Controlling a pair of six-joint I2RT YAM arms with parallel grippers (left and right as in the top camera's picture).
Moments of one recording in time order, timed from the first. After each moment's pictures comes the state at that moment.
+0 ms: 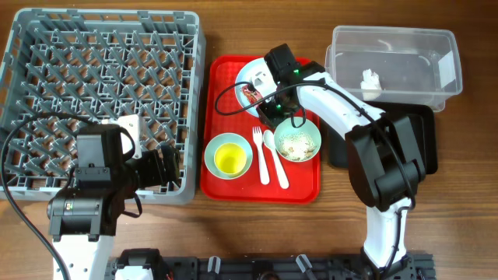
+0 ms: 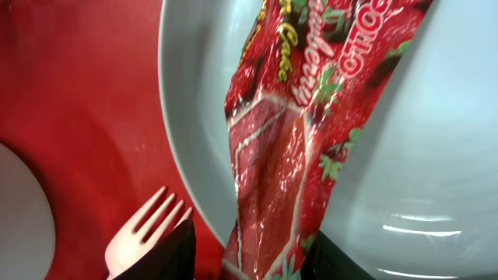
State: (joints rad) left arm -0.01 0.88 0.91 -1.01 0.16 -0.20; right arm 0.45 2.12 1.53 -0.76 -0.23 -0.26
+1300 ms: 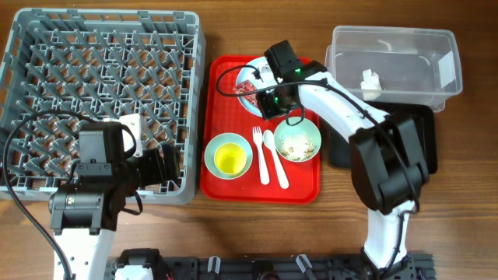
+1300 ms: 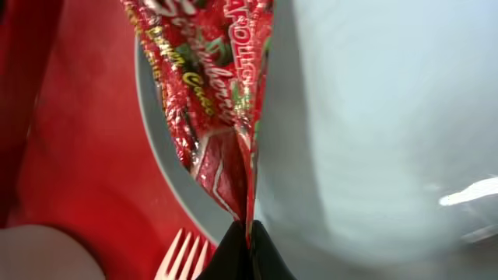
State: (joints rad) left arm -0.01 0.91 0.91 -1.01 0.16 -0.20; right arm 0.45 2.08 1.53 -0.72 -0.20 0.07
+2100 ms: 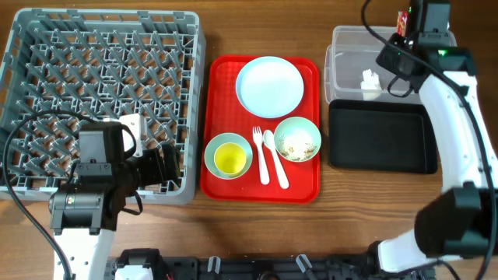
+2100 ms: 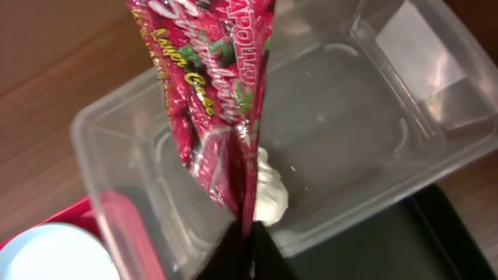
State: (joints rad) left arm -0.01 0.91 0.91 -1.01 0.16 -0.20; right arm -0.04 1.71 1.52 -0.78 0.19 0.48
